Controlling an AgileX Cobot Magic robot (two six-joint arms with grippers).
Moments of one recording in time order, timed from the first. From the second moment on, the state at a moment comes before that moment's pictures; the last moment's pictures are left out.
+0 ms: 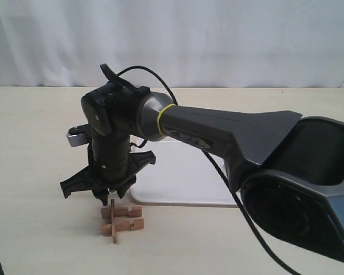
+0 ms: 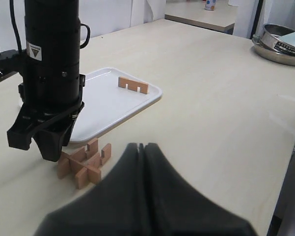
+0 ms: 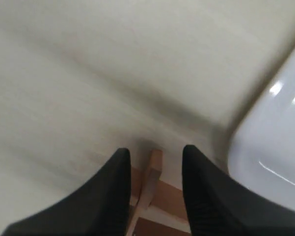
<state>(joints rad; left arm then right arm) -0.79 0.00 0.00 0.05 0.31 -0.08 0.79 2.41 -2.04 0.01 1.16 0.34</state>
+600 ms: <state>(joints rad) -0.79 0.00 0.00 0.05 0.31 -0.08 0.79 2.44 -2.04 0.01 1.15 0.36</state>
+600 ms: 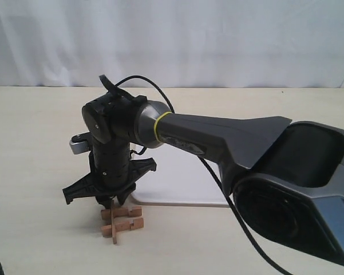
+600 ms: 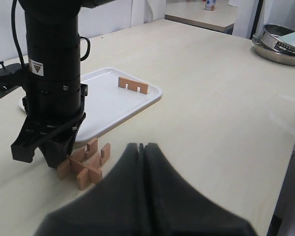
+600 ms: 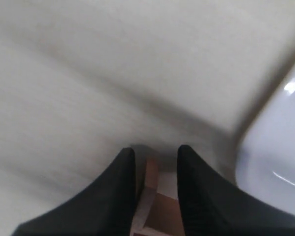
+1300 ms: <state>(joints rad) -0.79 0.00 0.00 0.05 0.31 -0.08 0.79 2.44 -2.04 0.03 1.16 0.36</state>
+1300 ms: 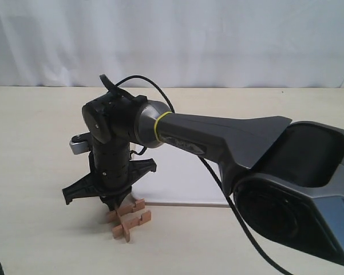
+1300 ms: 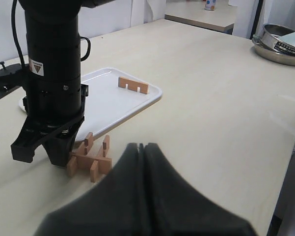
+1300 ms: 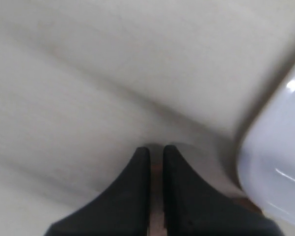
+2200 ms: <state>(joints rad) -0.79 0.00 0.00 0.05 0.32 -0.08 0.77 2.31 -2.04 -0.03 1.21 0.35</state>
